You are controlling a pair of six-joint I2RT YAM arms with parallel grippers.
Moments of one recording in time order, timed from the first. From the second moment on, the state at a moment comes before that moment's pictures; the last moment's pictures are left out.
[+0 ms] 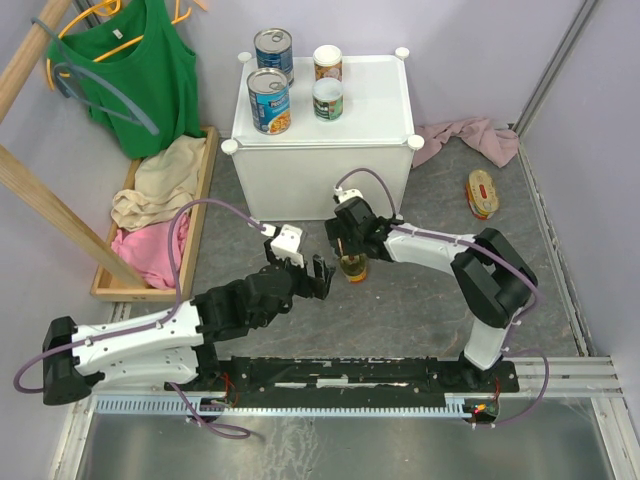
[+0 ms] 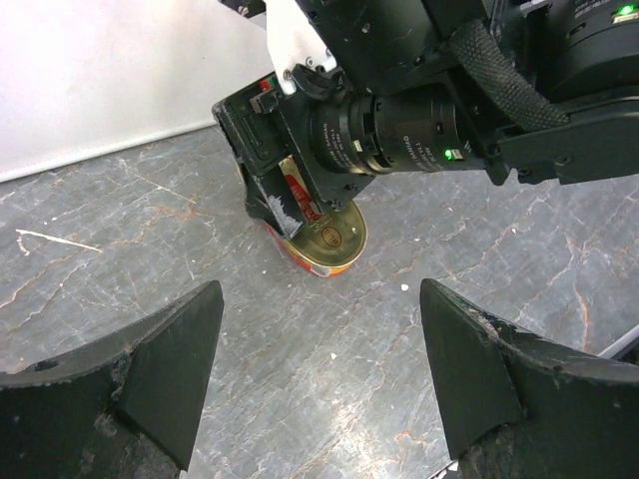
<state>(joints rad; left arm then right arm) -1.21 0.93 0.70 -0.11 -0.64 -0.46 0.75 1.78 1.09 -0.20 0.23 0.37</state>
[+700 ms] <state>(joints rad) -1.21 0.91 0.67 -0.12 -0.66 -0.47 0.77 1.83 1.14 -0.16 0.19 0.27</state>
